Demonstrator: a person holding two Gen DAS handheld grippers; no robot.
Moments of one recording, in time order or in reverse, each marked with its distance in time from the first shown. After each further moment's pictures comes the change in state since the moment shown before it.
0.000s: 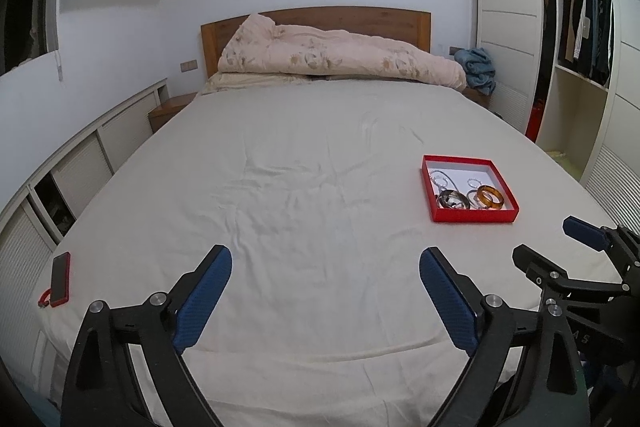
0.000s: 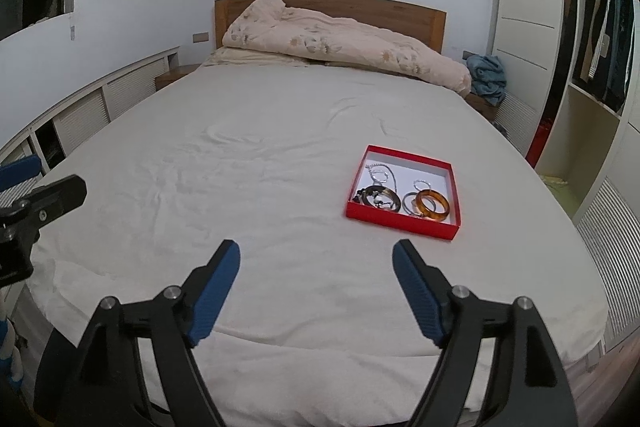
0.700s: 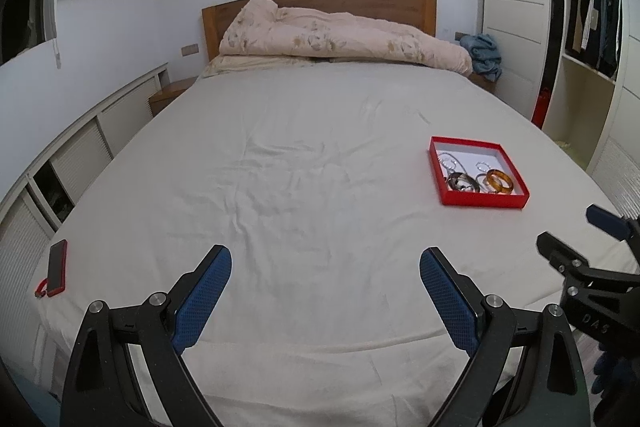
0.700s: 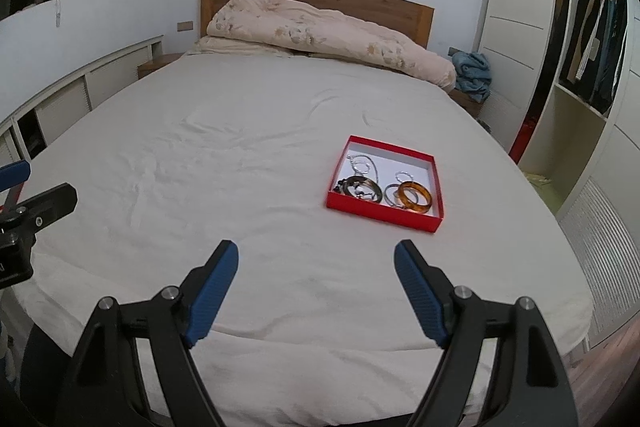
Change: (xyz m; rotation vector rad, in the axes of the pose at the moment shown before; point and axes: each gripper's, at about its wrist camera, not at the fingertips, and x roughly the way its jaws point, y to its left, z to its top) left arm 0.025 0.002 -0.011 -0.004 0.060 0.013; right arm 0.009 -0.002 -0.006 -0.023 0.028 -0.085
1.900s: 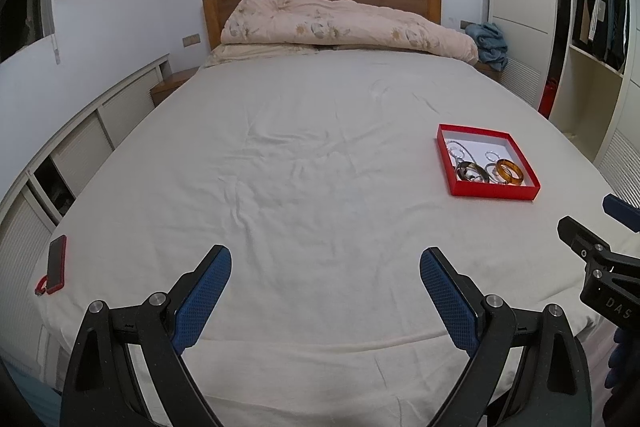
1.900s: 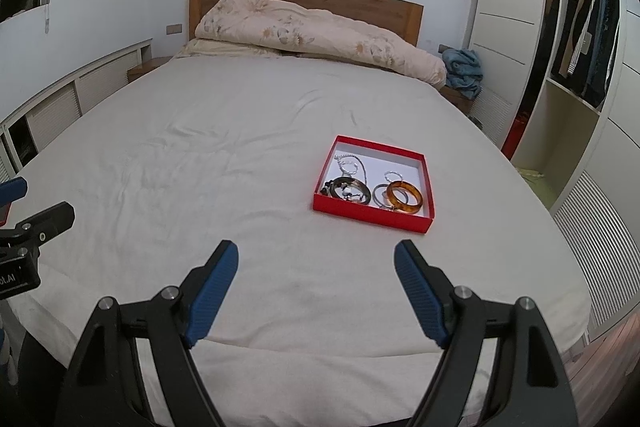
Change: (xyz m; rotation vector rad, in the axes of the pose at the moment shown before) left arm 0.022 0.000 -0.001 0.002 0.041 0.013; right arm 0.014 -0.014 0.003 0.024 0.002 -0.019
